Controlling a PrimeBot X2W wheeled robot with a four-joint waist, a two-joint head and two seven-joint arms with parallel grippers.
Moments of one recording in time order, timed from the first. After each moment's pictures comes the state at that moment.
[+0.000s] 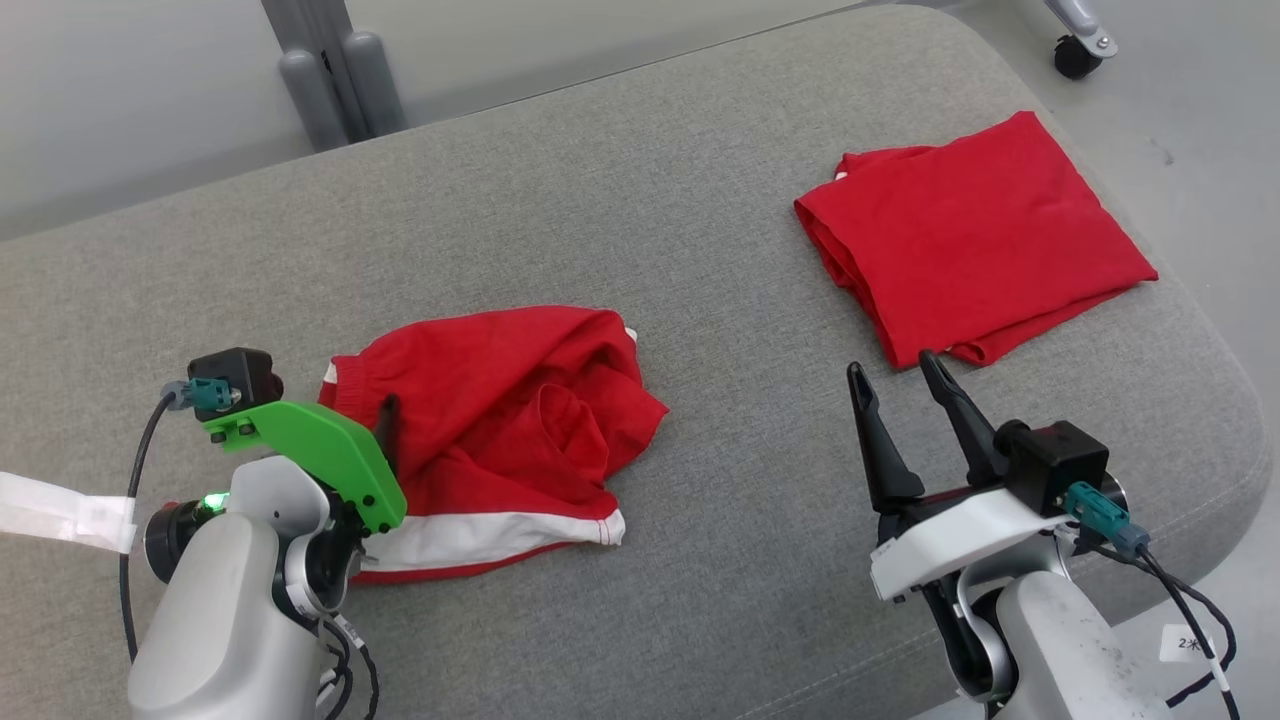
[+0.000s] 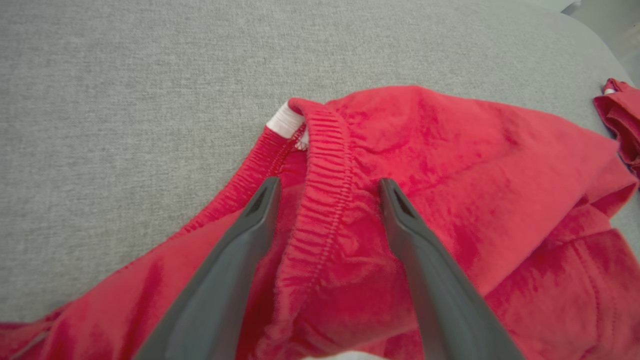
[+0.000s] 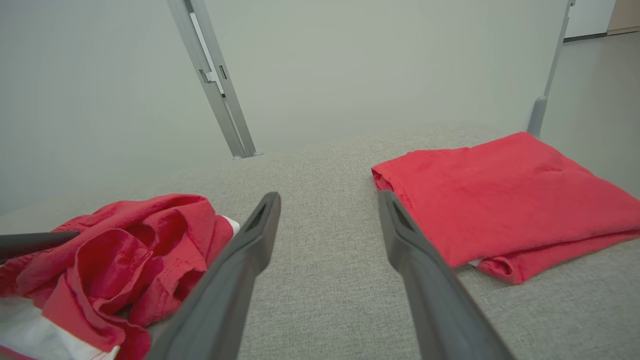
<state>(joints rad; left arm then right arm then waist) -0.45 0.16 -0.19 0.51 -0.57 0.07 0.36 -0.22 -0.05 0.18 0.27 0.25 0.13 -0.24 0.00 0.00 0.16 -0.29</state>
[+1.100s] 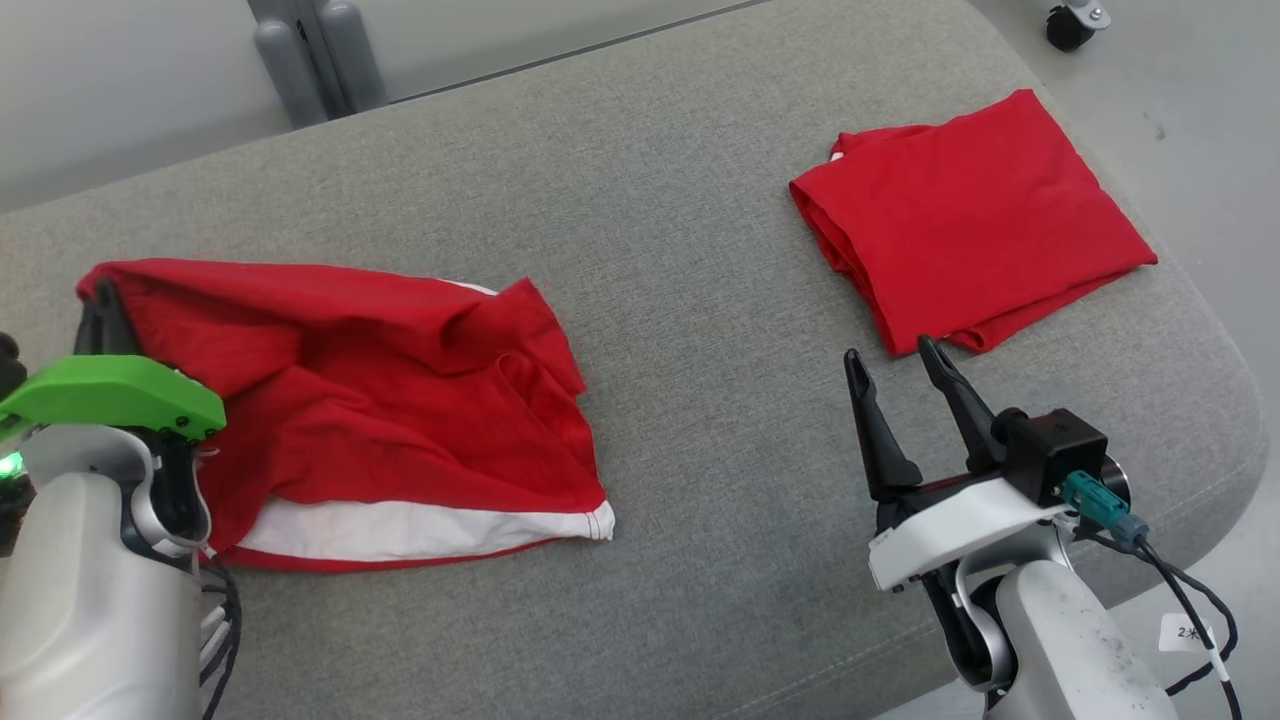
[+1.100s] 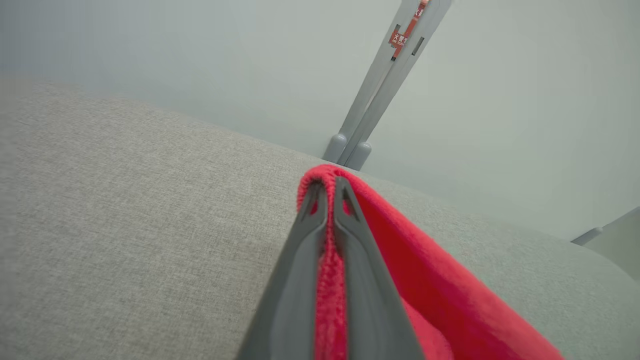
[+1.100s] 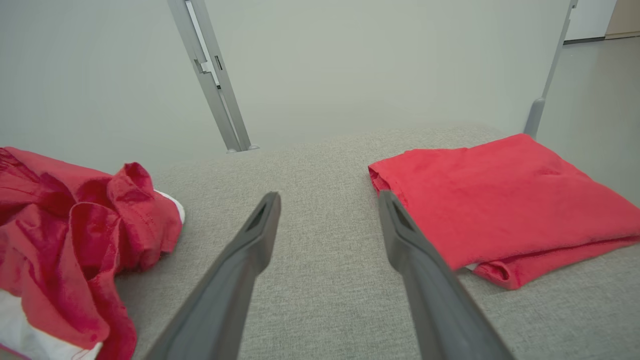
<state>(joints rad) -0.57 0.22 0.03 0.64 -0.63 0.08 -0.12 -0.24 -0.05 0.18 0.25 0.23 0.13 -0.23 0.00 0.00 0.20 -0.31</state>
